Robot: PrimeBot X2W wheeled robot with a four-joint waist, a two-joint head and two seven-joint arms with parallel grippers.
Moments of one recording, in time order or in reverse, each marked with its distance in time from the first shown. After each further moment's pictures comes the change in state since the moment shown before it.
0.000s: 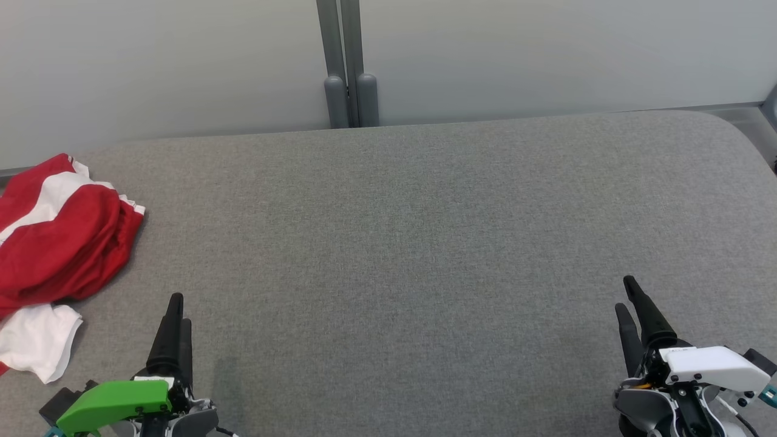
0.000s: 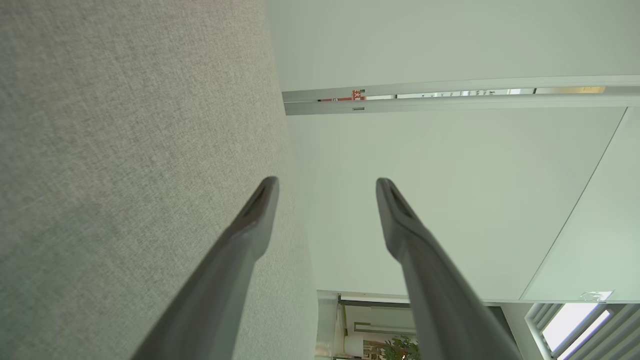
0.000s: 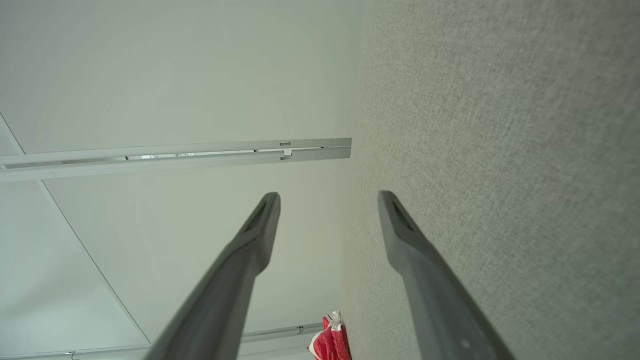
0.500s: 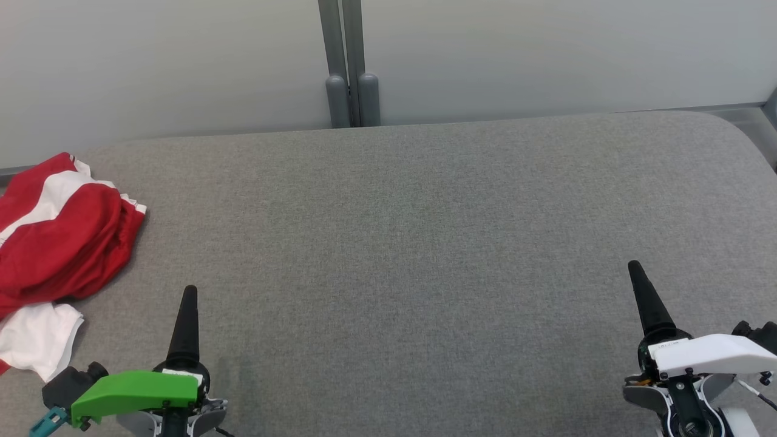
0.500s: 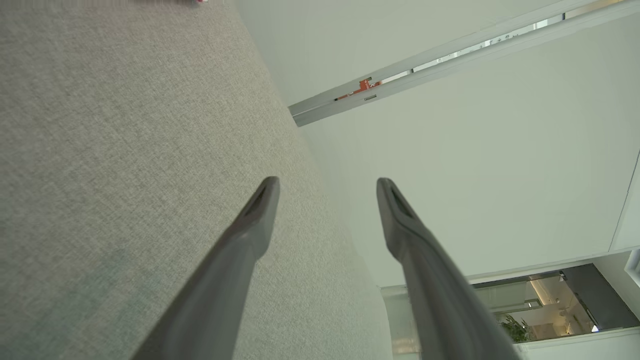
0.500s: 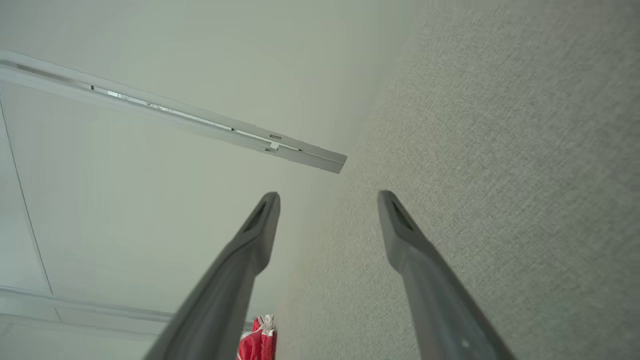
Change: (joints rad) left arm 0.000 0.001 -0.039 -0.028 0.300 0.004 -0.066; right arm 0.014 -0.024 0.020 -0.084 -0.320 0.000 -0.067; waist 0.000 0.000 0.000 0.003
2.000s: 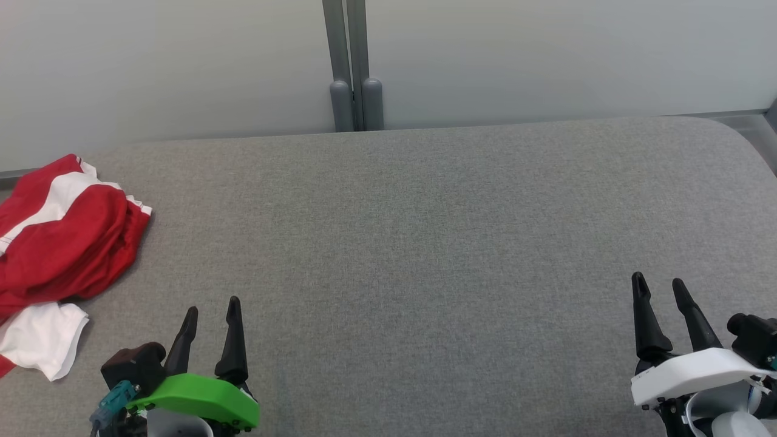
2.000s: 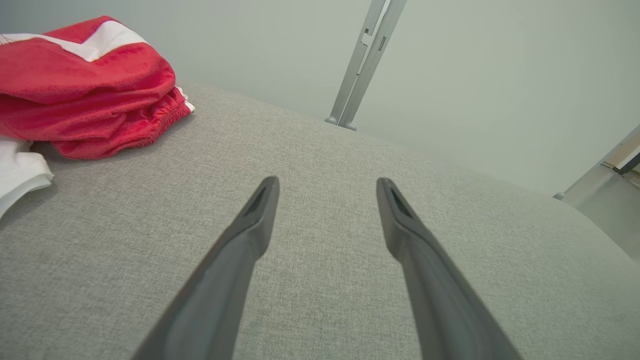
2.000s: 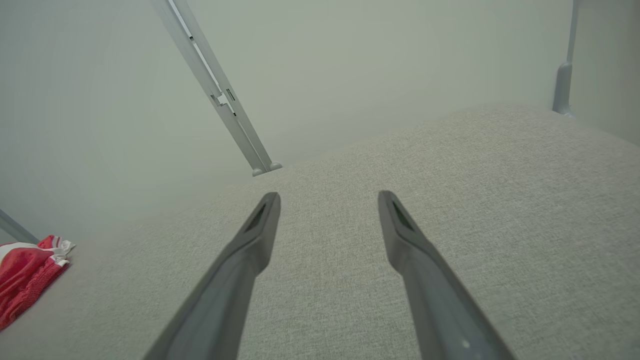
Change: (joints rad) left arm 0.021 0.048 -0.142 -0.003 0.775 0.083 -0.146; right arm 0.054 -0.043 -0.002 -0.040 -0.806 0.000 -0.146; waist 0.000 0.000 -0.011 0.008
